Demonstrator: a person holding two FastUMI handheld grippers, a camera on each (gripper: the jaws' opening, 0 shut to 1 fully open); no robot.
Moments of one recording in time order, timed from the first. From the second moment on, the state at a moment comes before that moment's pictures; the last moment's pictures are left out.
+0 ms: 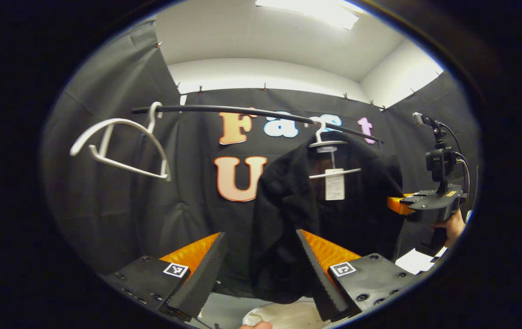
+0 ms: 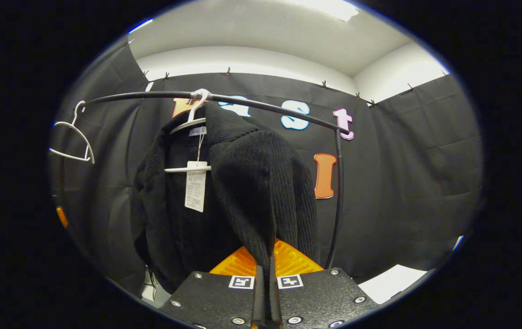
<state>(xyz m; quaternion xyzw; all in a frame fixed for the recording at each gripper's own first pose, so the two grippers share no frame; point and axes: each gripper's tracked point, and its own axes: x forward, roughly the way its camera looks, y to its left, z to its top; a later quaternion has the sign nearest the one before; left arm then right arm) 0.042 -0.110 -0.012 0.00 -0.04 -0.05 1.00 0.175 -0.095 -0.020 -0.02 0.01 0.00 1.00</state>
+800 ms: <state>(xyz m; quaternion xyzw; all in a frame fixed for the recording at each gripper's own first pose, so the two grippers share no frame) 0.258 -0.158 -0.067 0.04 -0.04 -0.01 1.00 0.190 -0.089 -0.017 -0.02 0.01 -0.03 1.00</state>
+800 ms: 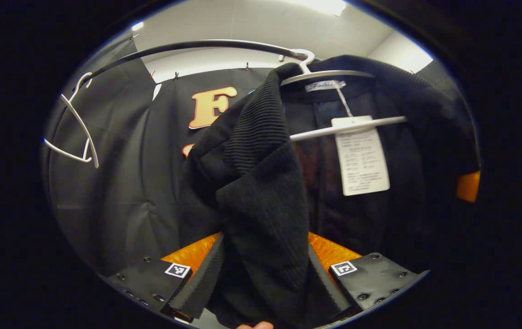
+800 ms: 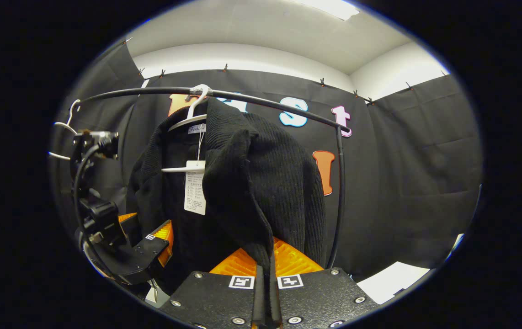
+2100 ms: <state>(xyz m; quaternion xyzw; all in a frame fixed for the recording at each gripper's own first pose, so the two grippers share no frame) 0.237 -0.063 0.006 0.01 -0.11 -0.06 0.99 0.190 -0.175 0.151 -0.08 -0.11 -0.10 0.98</state>
